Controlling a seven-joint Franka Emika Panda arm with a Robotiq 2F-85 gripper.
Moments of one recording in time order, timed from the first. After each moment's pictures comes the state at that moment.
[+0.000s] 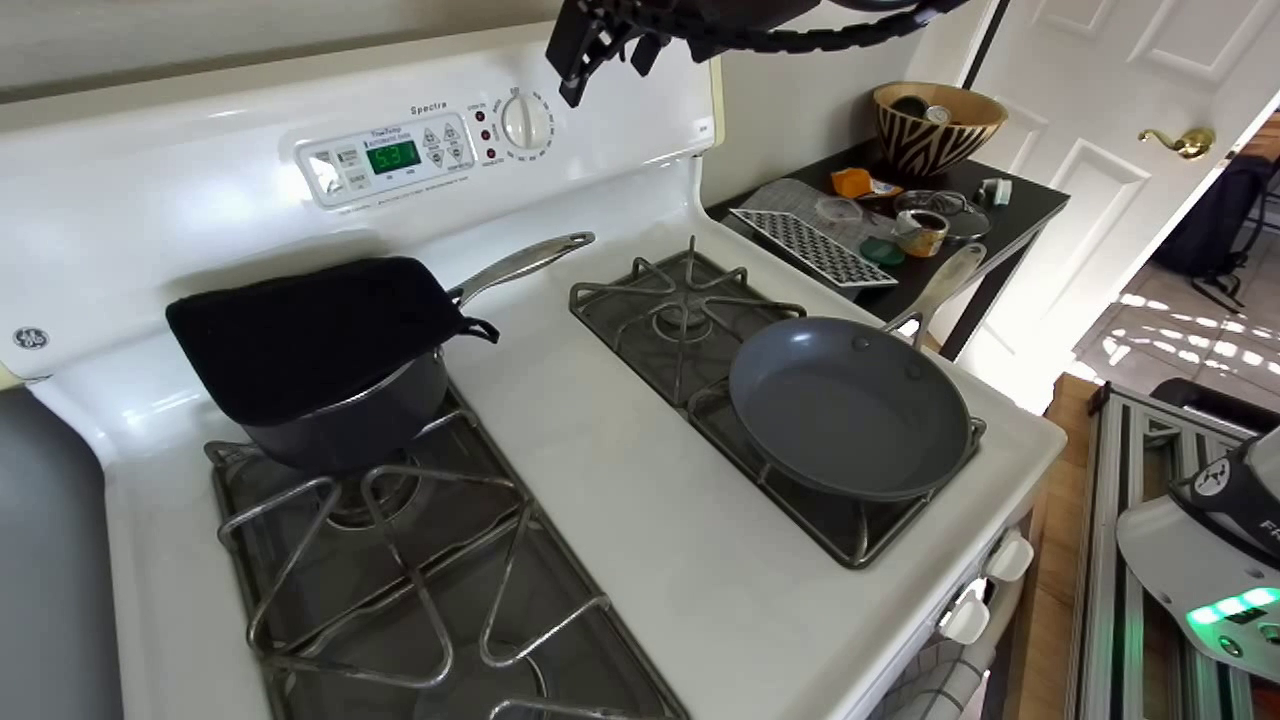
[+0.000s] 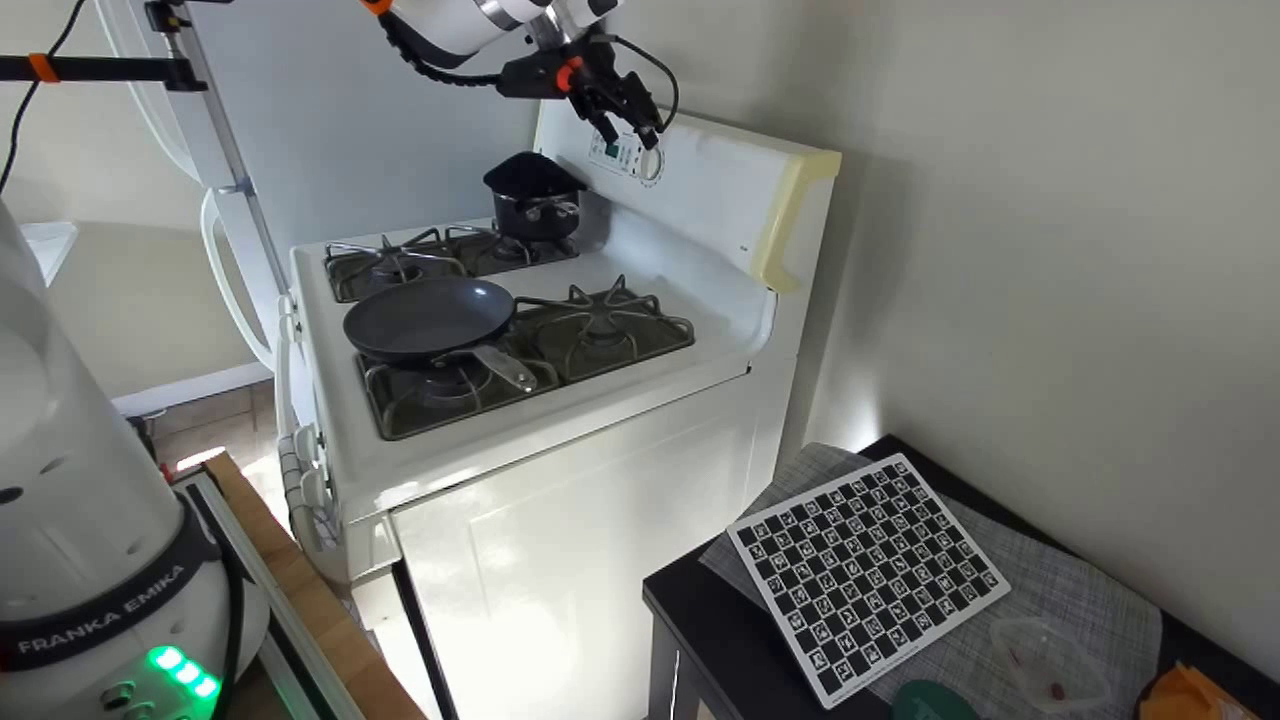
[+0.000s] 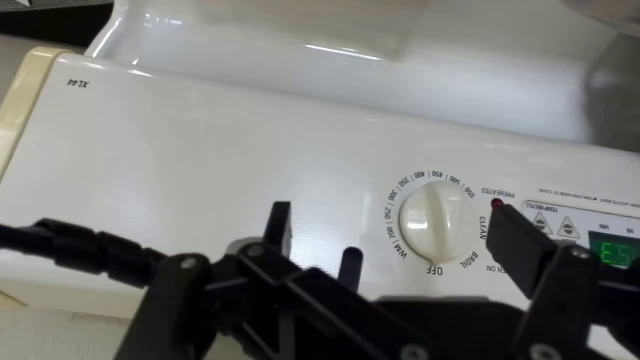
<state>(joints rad) -0.03 0.03 0.19 -2.07 -0.54 2.61 0.67</state>
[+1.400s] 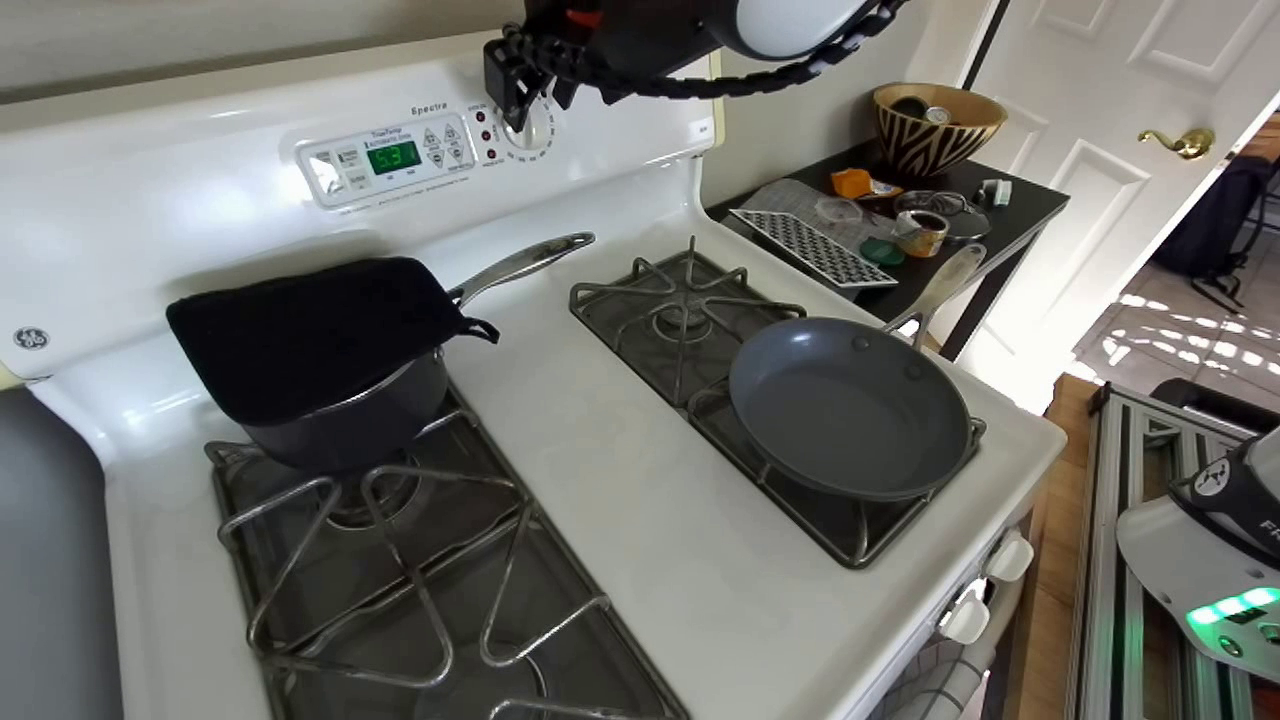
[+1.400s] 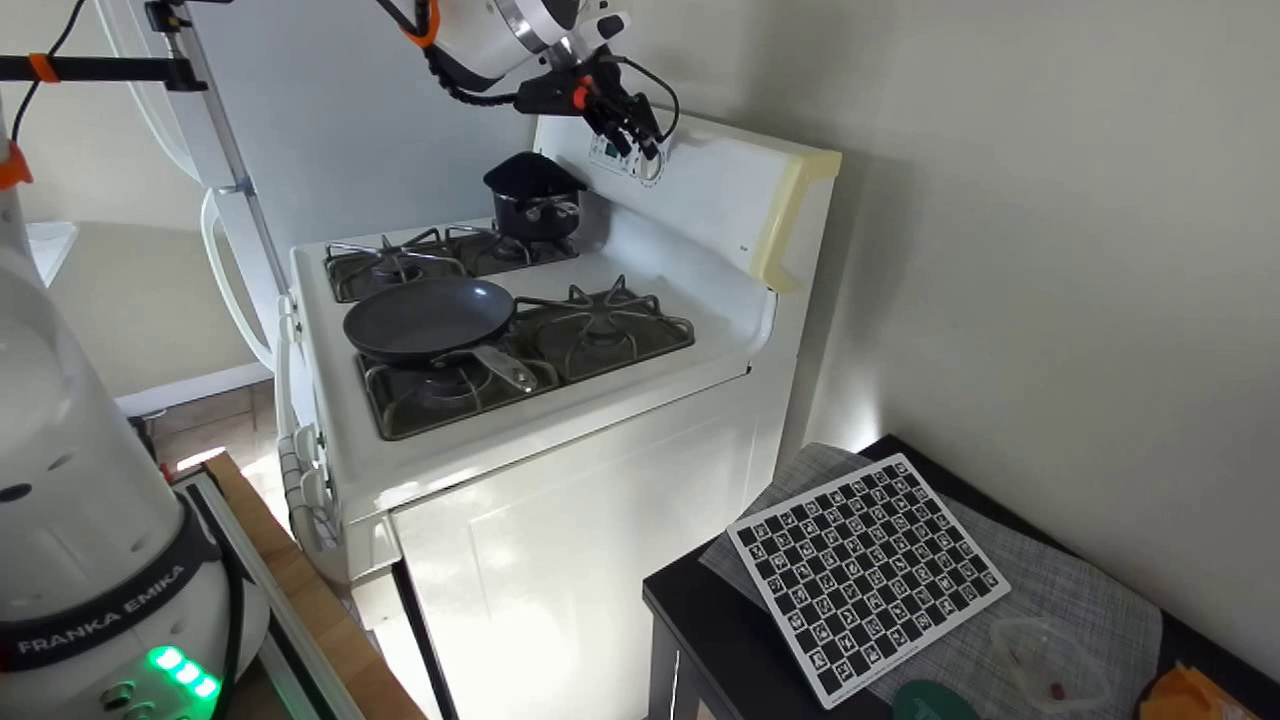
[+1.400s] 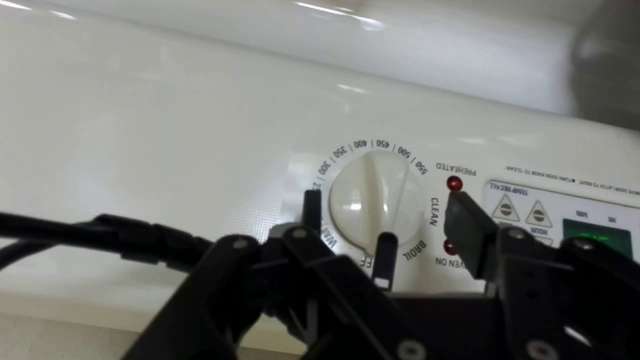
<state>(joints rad) 0.02 0.22 0.19 -1.89 -0.66 2.61 0.76</state>
